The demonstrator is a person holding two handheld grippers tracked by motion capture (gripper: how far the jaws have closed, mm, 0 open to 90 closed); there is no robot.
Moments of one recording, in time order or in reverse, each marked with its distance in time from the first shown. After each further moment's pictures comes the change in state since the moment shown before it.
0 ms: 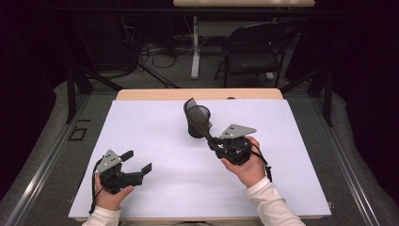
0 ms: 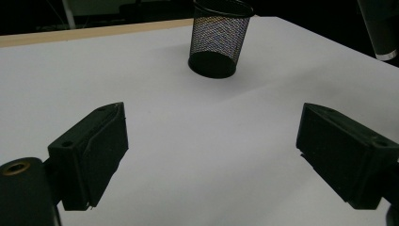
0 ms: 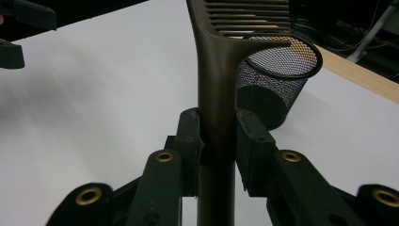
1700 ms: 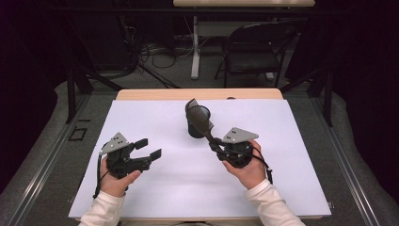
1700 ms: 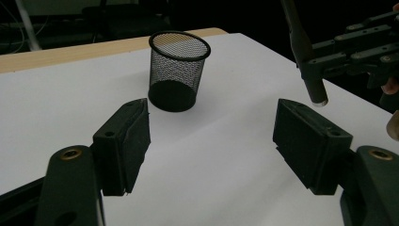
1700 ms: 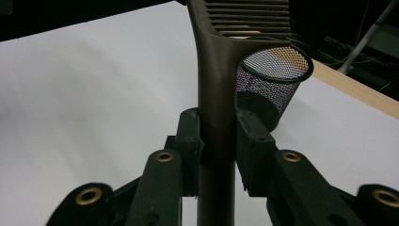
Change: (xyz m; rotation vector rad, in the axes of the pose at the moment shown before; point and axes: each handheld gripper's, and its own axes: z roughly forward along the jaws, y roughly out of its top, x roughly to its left) left arm -0.019 0.064 0.012 0.020 -0.128 -0.018; right arm 0.001 -0.010 -0.001 -0.048 -0.025 -0.033
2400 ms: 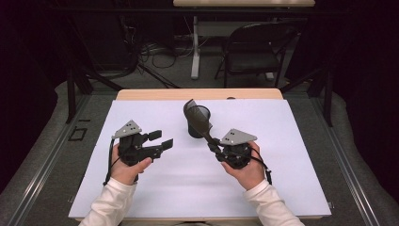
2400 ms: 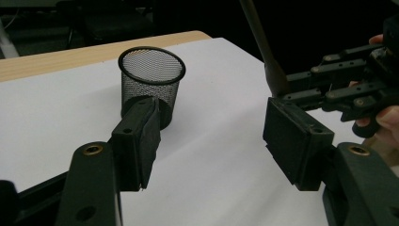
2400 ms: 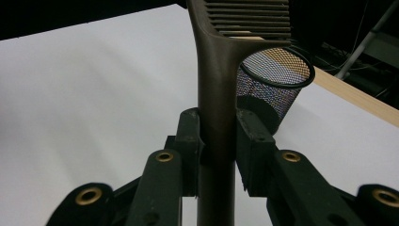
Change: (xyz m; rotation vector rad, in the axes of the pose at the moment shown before) left arm -0.014 0.035 0.023 0.022 -0.066 -0.035; right arm 0.005 0.000 0.000 -0.014 -0.007 -0.021
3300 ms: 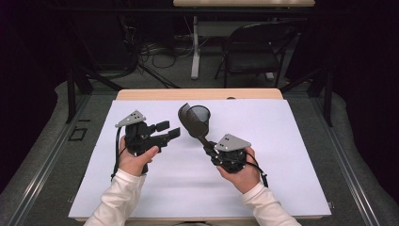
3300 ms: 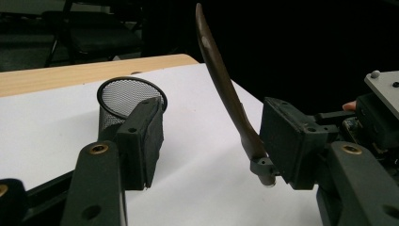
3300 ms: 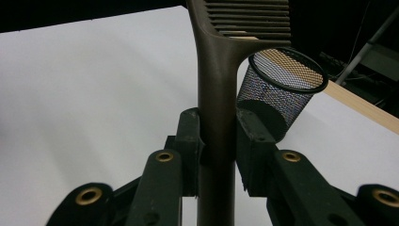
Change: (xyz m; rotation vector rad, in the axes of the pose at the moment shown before) left arm -0.005 0.022 0.014 -0.065 -0.053 -0.064; right arm 0.016 -0.006 0.007 -0.018 -0.009 -0.043
